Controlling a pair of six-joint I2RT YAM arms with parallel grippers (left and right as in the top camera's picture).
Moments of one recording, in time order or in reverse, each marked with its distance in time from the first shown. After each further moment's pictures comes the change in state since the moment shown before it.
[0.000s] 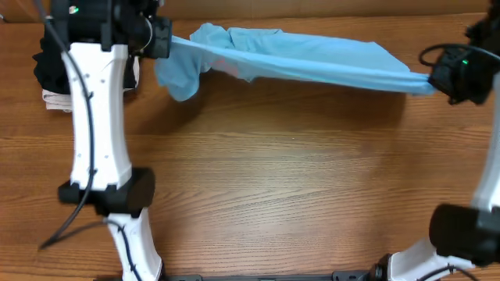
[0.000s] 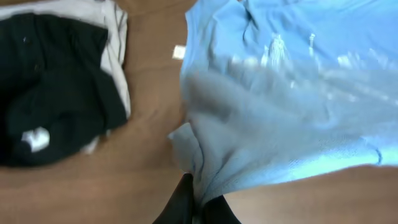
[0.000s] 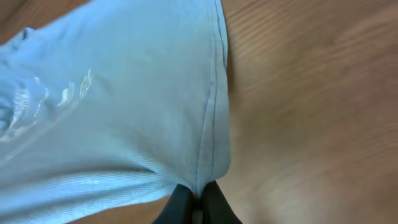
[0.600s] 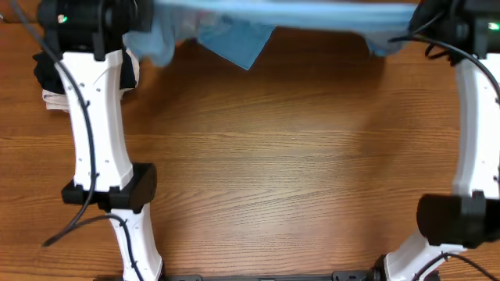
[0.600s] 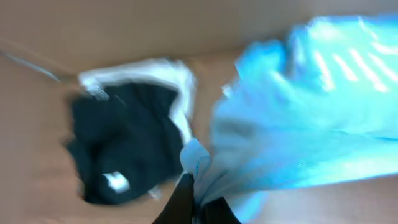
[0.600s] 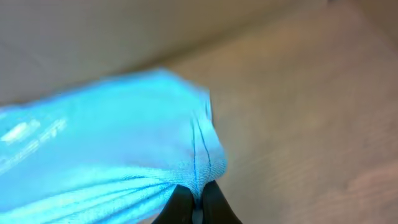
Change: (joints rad) left arm 0.000 0.123 0.220 0.112 -0.217 0.053; right arm 0.187 0.121 0.028 0.455 0.233 0.001
